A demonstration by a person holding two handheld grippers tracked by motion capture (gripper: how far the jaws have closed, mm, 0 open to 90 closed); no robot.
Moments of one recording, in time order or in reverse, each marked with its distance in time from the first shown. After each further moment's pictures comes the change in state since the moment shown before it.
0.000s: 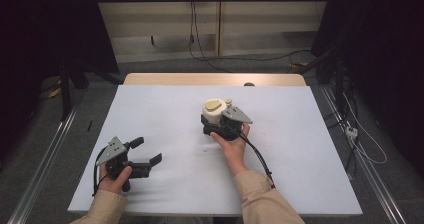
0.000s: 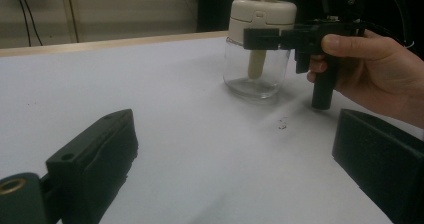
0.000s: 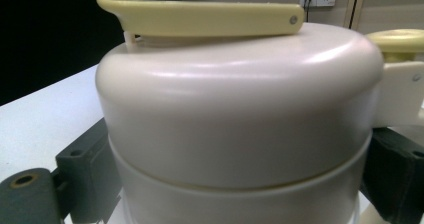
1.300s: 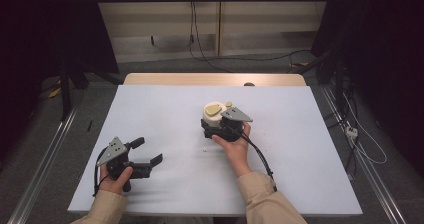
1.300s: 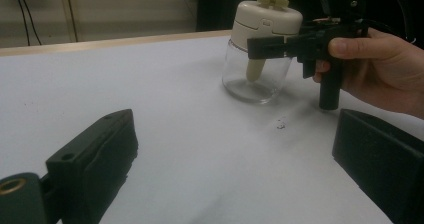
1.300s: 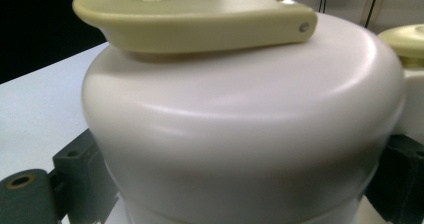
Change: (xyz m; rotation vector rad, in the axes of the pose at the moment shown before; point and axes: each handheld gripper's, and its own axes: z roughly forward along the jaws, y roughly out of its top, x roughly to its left) left arm -0.002 0.000 0.001 0.006 0.000 0.004; right arm -0.002 0.000 -0.005 0.081 0.051 -0.035
